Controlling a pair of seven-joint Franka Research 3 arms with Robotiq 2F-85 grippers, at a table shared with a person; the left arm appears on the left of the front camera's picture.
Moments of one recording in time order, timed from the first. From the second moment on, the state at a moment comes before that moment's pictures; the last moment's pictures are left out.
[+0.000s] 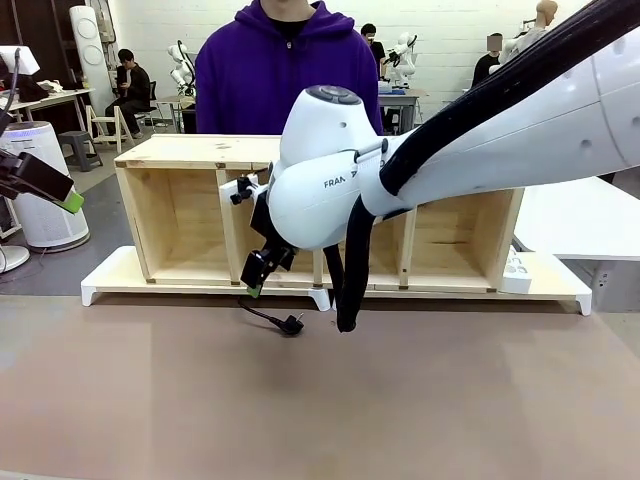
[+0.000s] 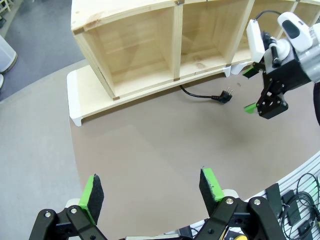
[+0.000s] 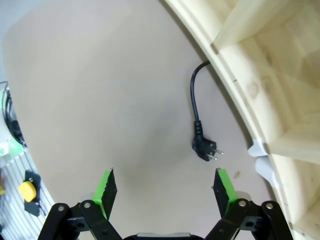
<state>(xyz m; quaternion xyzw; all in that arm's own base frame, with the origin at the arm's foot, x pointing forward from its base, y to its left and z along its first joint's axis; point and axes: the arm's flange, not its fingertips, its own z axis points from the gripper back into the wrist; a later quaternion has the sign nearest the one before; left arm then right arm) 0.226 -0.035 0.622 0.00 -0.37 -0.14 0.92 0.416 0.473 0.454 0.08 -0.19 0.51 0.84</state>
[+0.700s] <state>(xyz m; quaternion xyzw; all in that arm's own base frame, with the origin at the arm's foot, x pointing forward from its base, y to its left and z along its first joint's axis) 0.226 -0.035 0.622 0.00 -0.37 -0.14 0.92 0.467 0.485 0.403 0.08 -0.14 0.52 0.84</state>
